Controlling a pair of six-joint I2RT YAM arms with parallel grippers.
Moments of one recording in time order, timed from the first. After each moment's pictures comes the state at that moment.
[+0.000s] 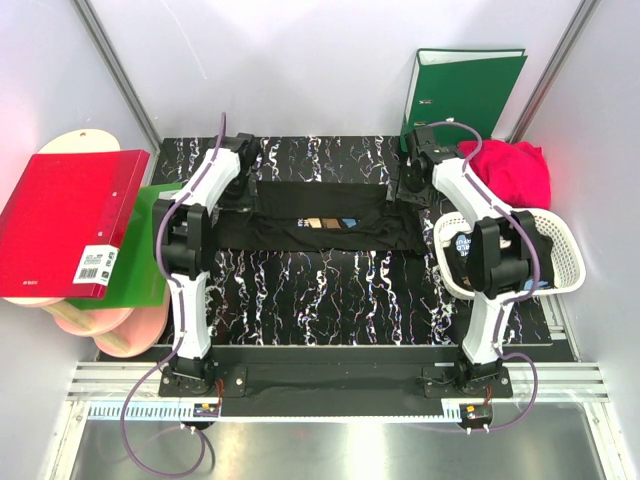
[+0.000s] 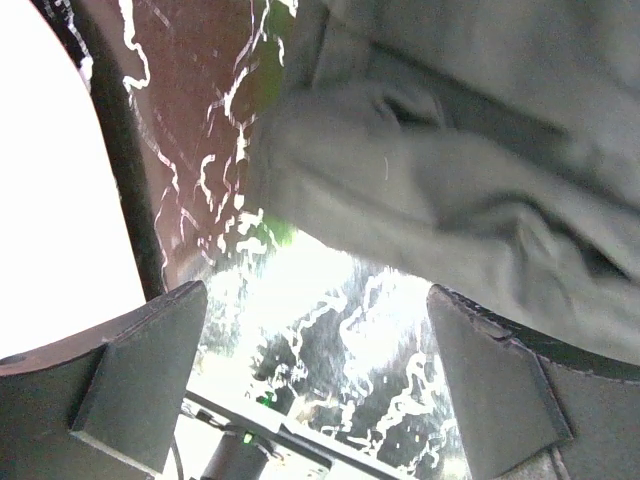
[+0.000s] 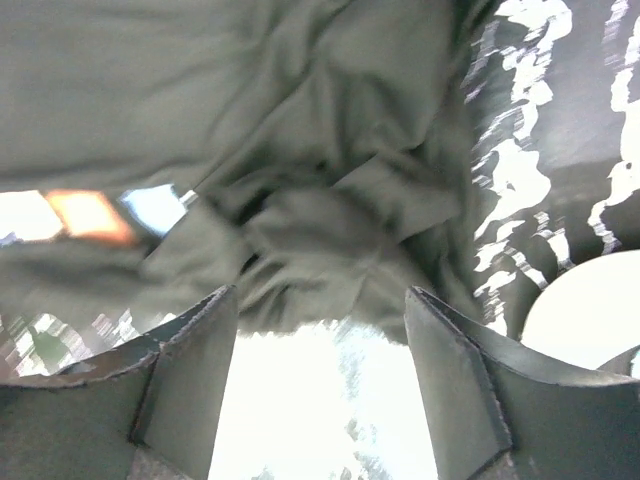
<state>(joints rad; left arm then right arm) -0.19 2.19 1.96 -1.33 -0.37 -0.42 0.25 1.98 1.71 -0.82 0.04 0.39</state>
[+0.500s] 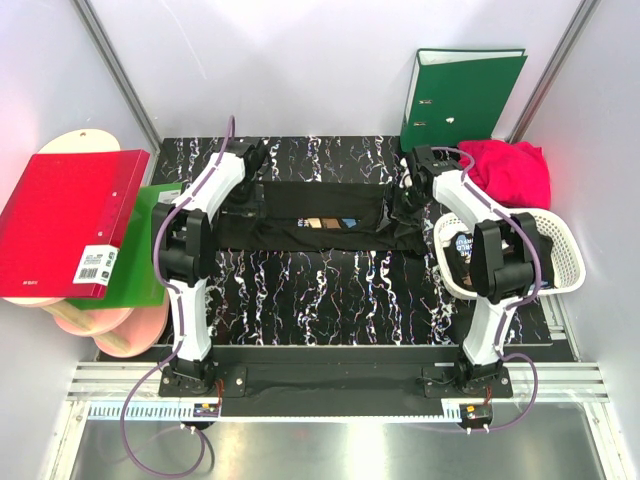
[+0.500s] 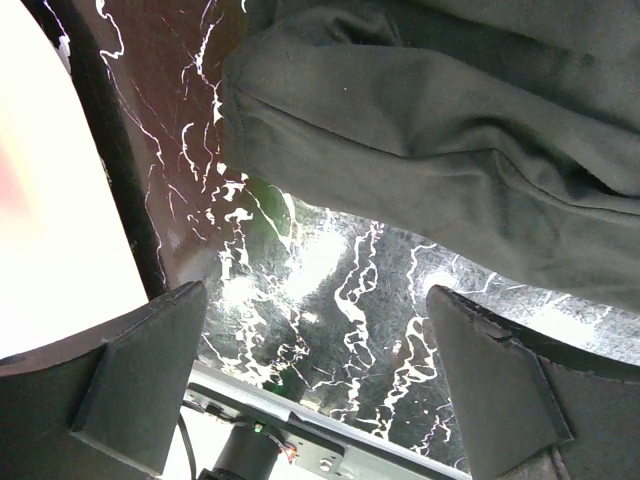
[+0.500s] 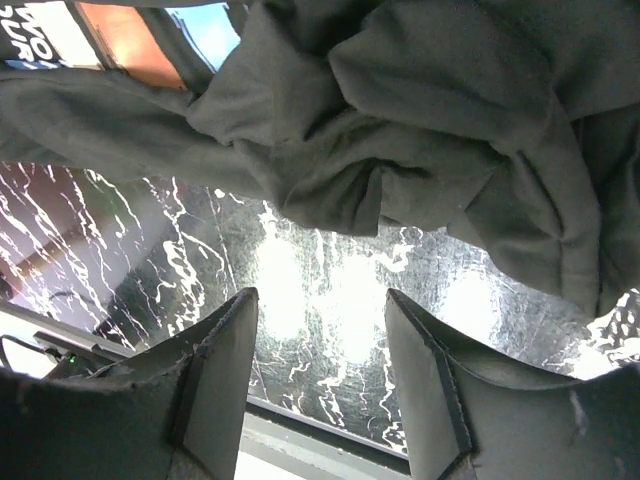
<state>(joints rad) -0.25 2.09 1.86 -1.31 -0.36 -0.40 0.25 1.91 1.52 -0.84 -0.31 0.40</state>
